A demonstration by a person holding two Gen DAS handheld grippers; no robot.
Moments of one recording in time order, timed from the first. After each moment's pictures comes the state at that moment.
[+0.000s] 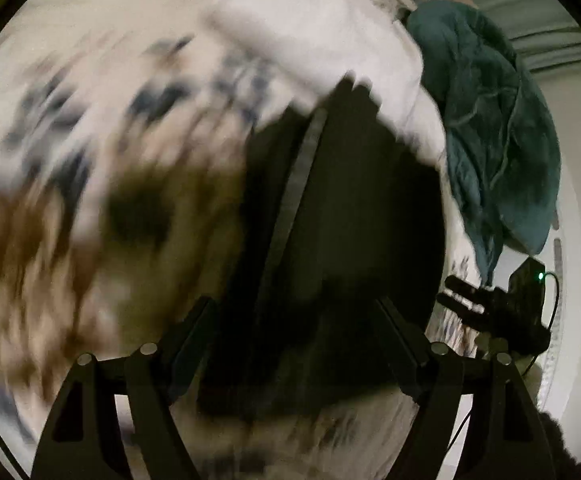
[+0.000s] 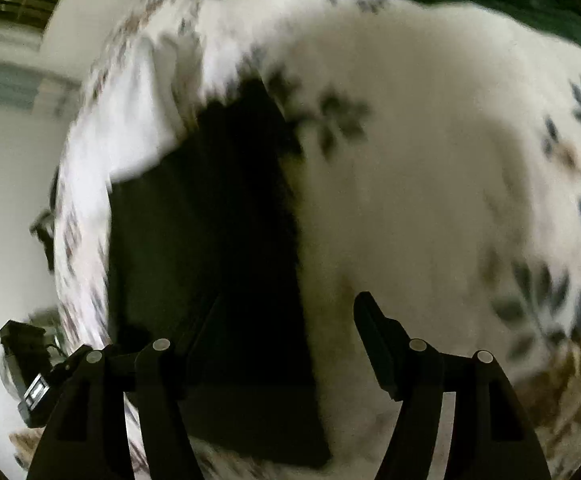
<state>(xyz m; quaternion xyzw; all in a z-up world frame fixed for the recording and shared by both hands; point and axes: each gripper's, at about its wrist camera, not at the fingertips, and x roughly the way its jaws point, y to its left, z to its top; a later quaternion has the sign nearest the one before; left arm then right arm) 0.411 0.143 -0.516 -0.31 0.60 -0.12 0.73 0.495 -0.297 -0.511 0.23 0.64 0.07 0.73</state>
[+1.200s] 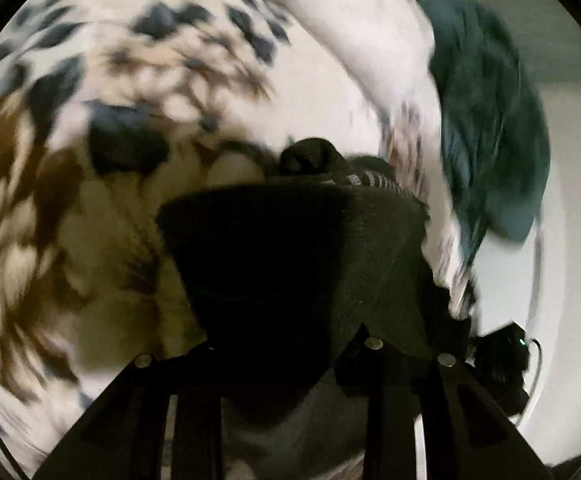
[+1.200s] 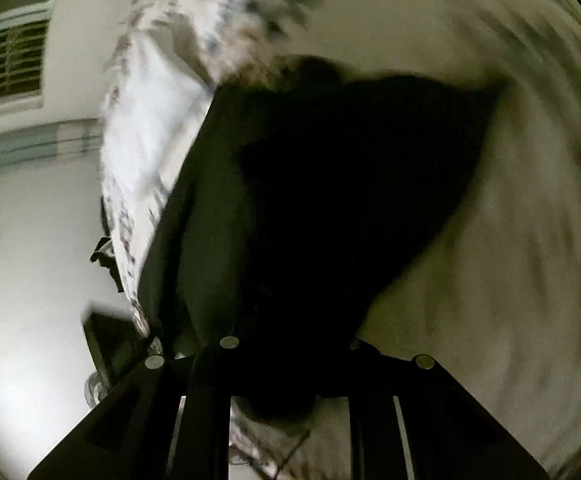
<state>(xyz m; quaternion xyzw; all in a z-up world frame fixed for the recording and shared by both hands) 0.448 0.131 -0.541 -0.32 0.65 -0.18 0.67 0.374 -0.287 -0.528 0.41 0.64 0.07 0.64</state>
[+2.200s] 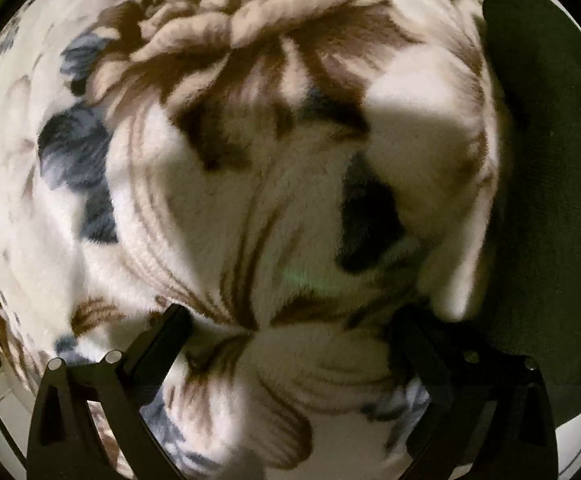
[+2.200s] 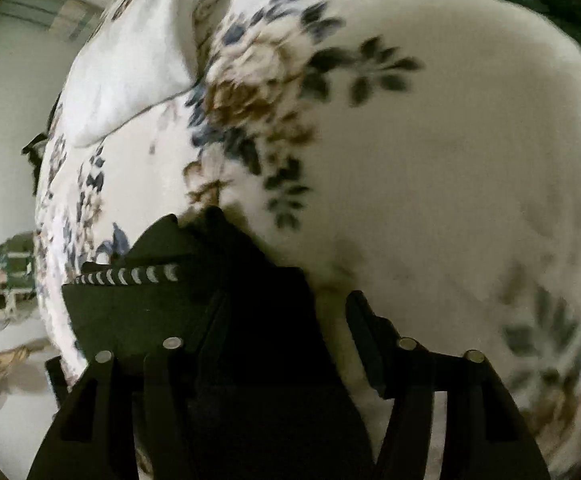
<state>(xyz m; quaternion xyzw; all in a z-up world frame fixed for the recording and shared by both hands) 0.293 0.177 -0.602 -0.17 0.73 0.11 0.66 0.538 -0.265 -0.549 0.13 0.68 0.14 0.71</state>
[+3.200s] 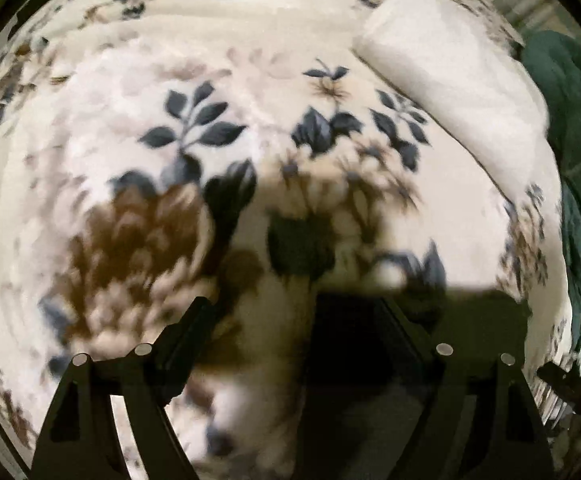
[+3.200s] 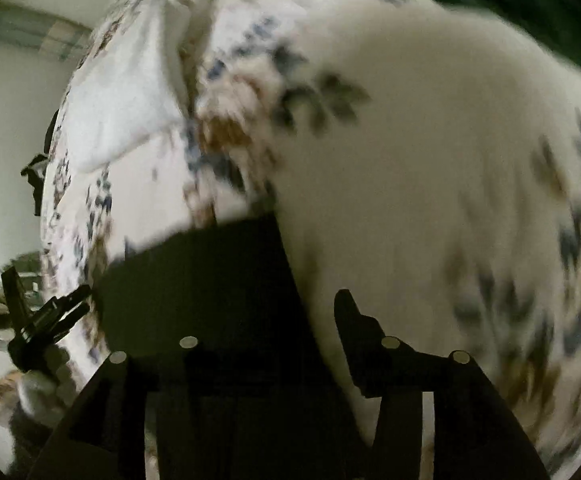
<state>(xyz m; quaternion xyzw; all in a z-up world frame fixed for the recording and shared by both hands) 0.422 0.191 -0.536 -0.23 0.61 0.09 0.75 0.521 -0.317 -0.512 0.17 0.69 0.11 0.70</state>
